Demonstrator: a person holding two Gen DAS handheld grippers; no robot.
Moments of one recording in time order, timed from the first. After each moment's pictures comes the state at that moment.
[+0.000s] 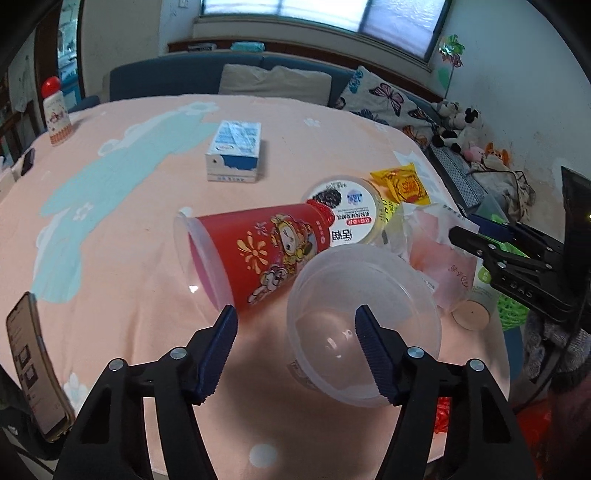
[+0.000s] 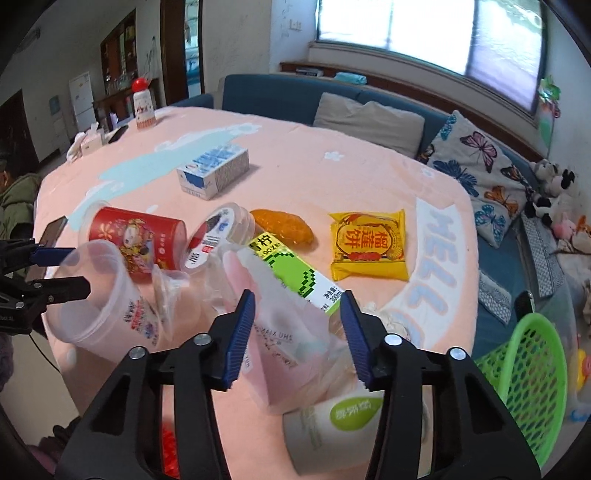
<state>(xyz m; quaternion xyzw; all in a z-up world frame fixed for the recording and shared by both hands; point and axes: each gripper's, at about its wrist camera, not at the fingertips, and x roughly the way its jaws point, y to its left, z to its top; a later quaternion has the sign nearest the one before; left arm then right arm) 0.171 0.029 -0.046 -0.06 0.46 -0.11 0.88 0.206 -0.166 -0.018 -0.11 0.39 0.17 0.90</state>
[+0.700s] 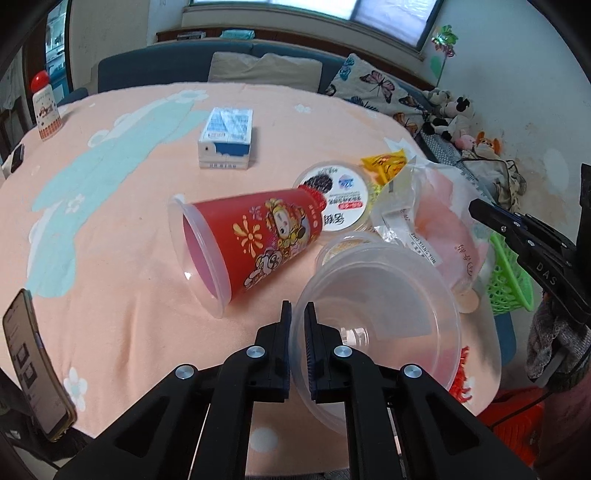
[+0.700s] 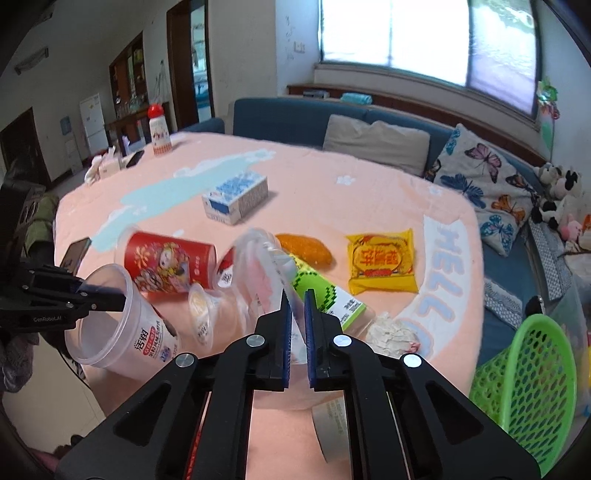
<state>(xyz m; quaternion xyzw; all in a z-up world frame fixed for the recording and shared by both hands) 0.162 0.034 -0.041 -0.06 0.48 -0.13 0.87 0.171 -0.165 0.019 -0.07 0.33 0.19 0.92</state>
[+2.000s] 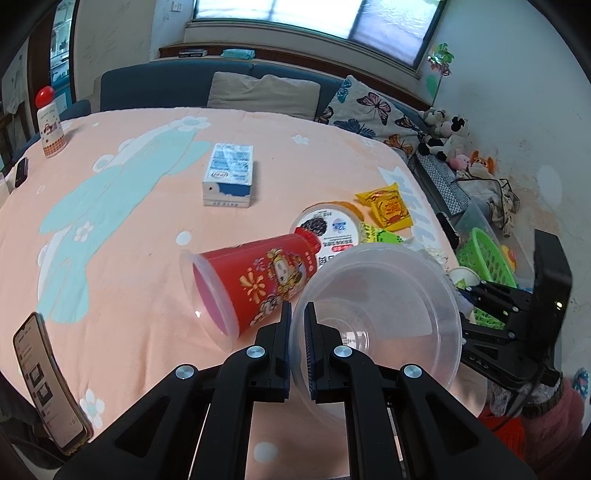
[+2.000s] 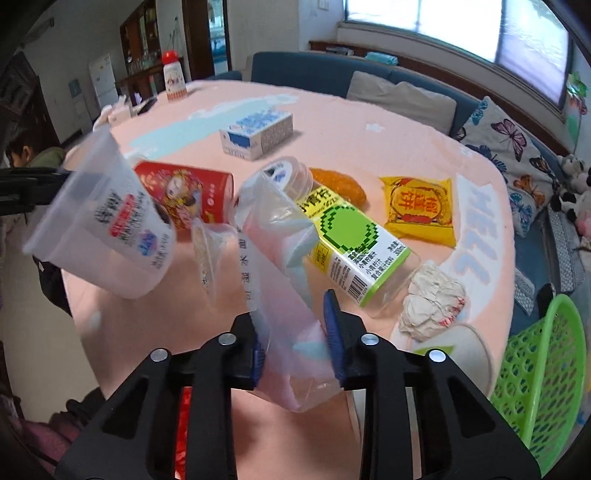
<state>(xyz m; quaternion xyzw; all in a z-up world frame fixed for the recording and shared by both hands) 0.172 0.042 -0.010 -0.07 0.45 -0.13 0.88 0.163 -0.148 -0.029 -0.10 0.41 0.21 0.88</state>
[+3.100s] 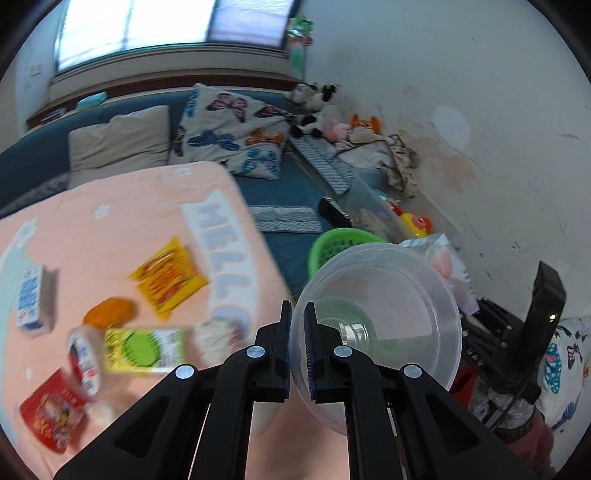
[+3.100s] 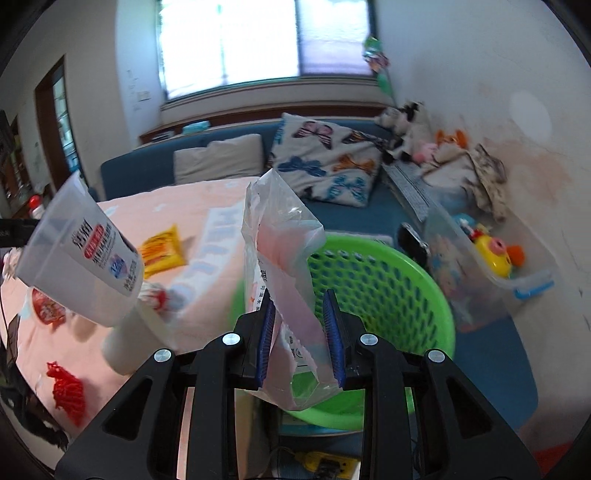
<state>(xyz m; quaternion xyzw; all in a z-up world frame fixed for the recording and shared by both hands) 0.206 -0.221 0.059 0.02 0.42 -0.33 0.85 0.078 -0.420 0.020 0.06 0.32 -0.07 0.94</state>
